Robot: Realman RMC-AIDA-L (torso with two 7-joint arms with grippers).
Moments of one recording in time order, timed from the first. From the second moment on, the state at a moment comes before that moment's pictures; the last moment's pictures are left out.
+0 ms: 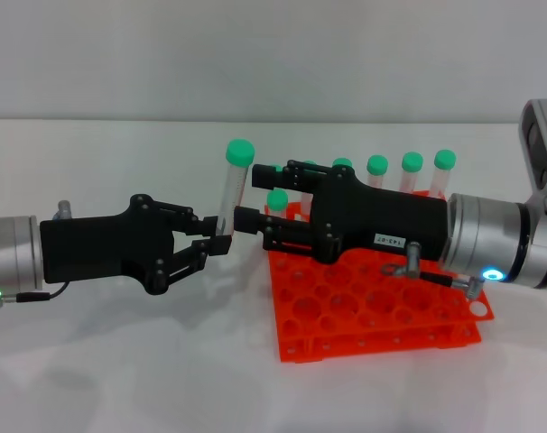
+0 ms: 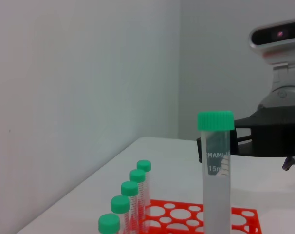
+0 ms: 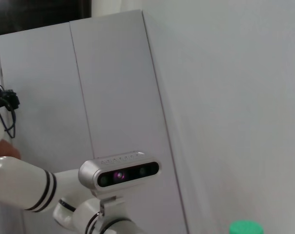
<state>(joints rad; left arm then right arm) -0.84 -2.08 2.85 -0.67 -0.32 1.84 -0.95 0.71 2.03 -1.71 -0.45 -0.77 -1.34 1.10</state>
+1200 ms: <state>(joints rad) -0.85 -2.08 2.85 -0.64 -0.30 1.82 -0.95 0.71 2.03 -1.88 -0.51 -0.61 -1.22 1.01</state>
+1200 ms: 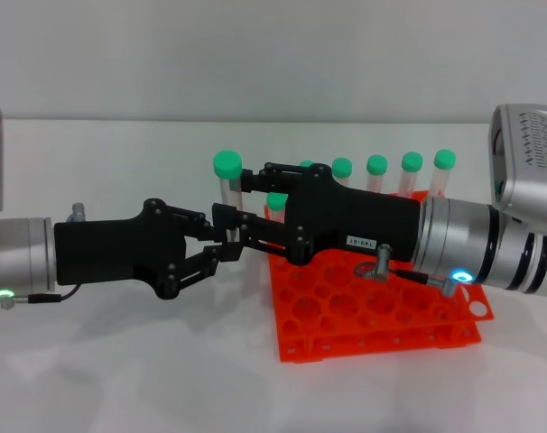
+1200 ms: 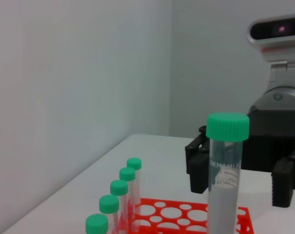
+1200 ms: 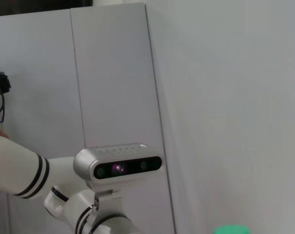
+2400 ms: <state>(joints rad) -0.85 -2.08 2.85 -0.65 -0.28 1.82 -0.95 0.70 2.03 -1.90 -0.54 -0.59 -1.15 0.98</state>
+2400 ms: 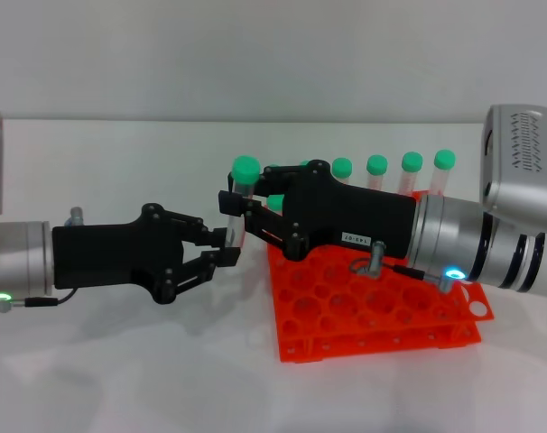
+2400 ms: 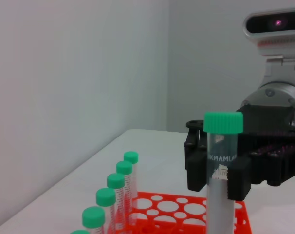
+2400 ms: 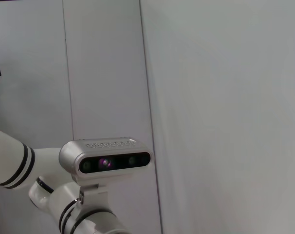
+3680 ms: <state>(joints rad) -0.44 -2.08 2.85 -0.63 -0.76 1.82 -0.94 0.64 2.03 -1.83 -0.53 -0.57 -1.03 0.87</state>
